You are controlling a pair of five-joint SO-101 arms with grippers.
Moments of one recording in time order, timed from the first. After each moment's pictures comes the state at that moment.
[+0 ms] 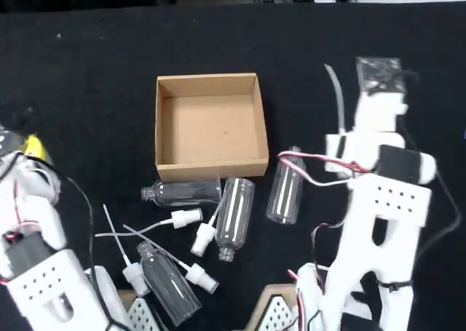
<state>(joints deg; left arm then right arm) -39.3 -74.5 65.4 40.3 1.2 15.9 -36.6 28.7 78.5 10.2</state>
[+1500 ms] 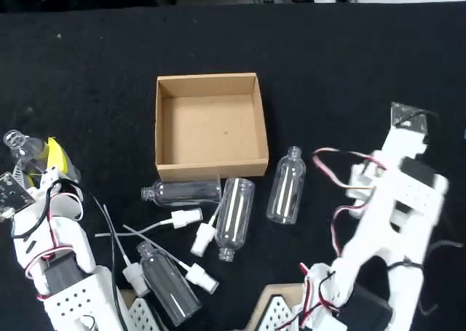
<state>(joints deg) -34.1 -102.4 96.3 24.1 9.5 32.3 -25.8 44.8 65.0 15.8</state>
